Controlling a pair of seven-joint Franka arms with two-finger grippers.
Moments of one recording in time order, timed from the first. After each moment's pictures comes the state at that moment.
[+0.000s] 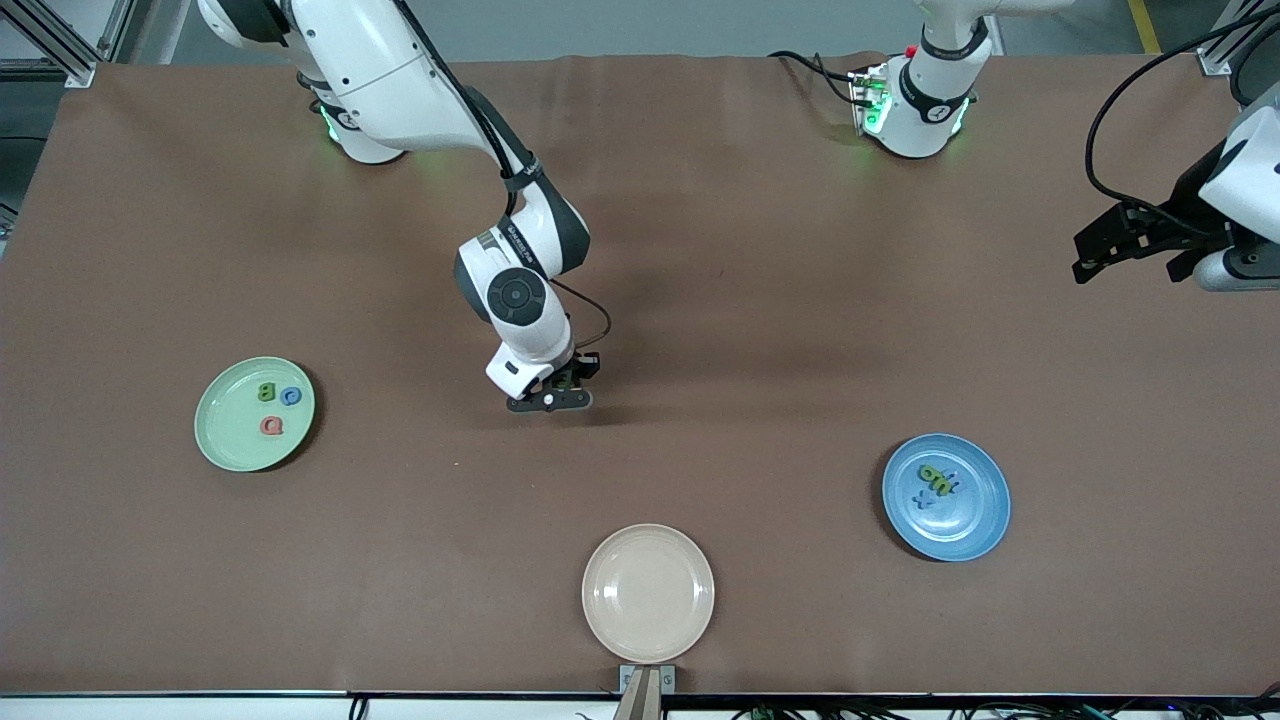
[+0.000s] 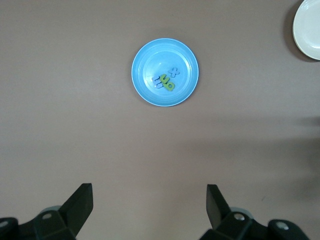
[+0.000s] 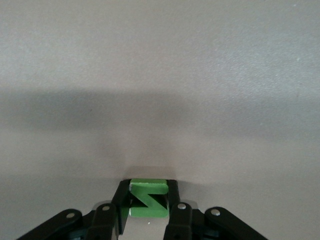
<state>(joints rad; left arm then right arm) -0.06 0.01 -0.04 -1.53 0.01 1.59 -0.10 0.69 0.67 -0.06 -1.79 0.12 2.45 0.48</state>
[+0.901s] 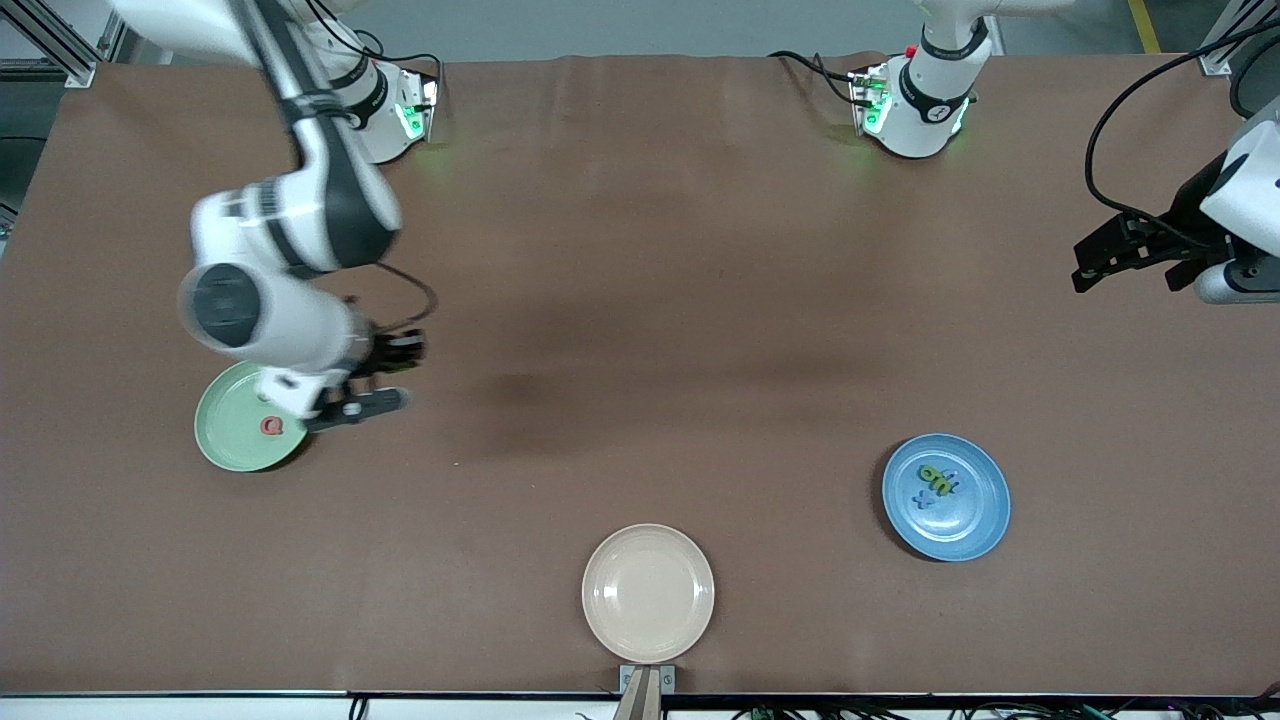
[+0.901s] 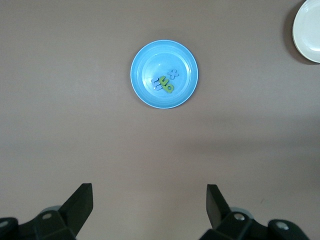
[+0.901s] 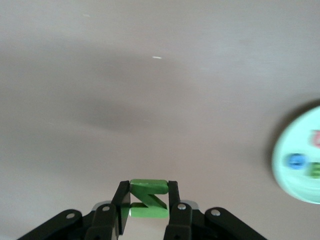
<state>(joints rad) -0.06 0.04 -0.03 -1.51 0.00 1.59 -0.10 0.29 0.30 -0.10 -1.73 0.11 1.83 -0.12</state>
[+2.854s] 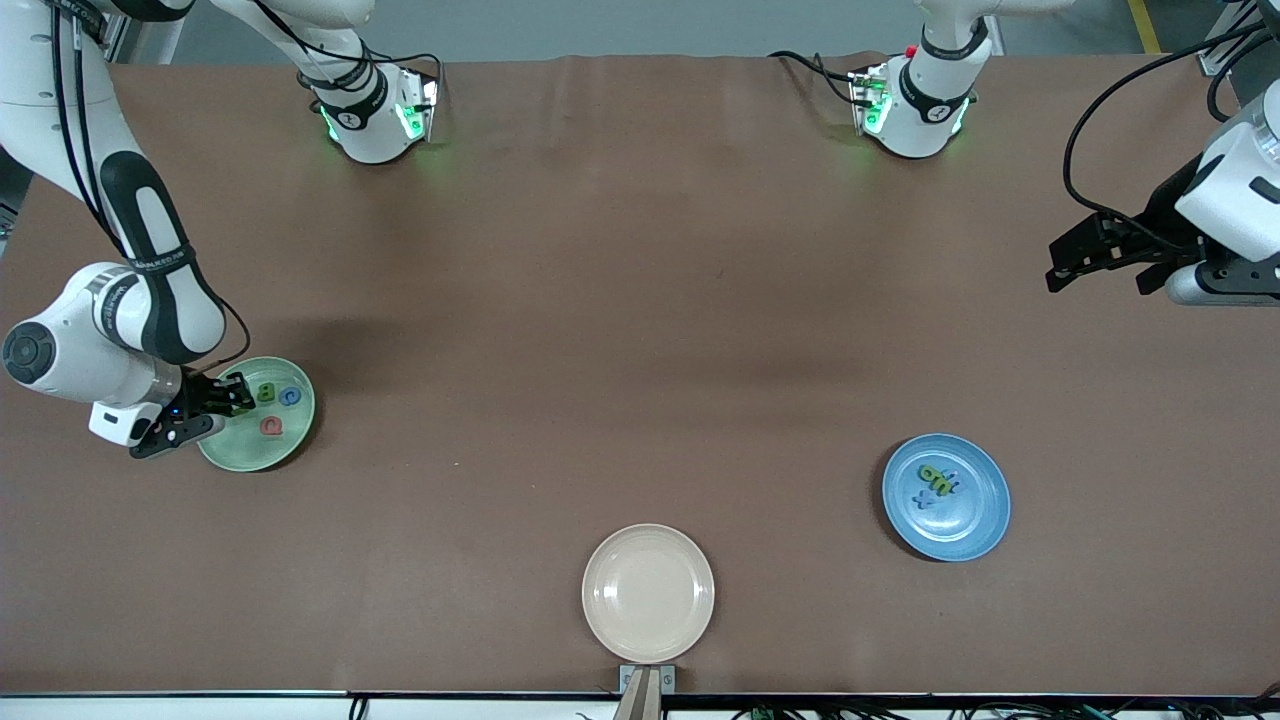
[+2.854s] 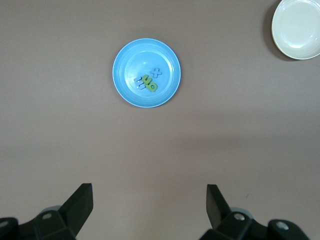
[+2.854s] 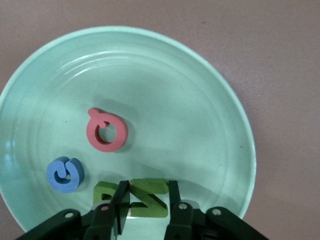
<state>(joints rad) -0.07 0.05 -0.05 -1.50 -0.05 1.59 -0.10 -0.18 0.54 -0.10 -1.97 0.09 2.40 -0.73</state>
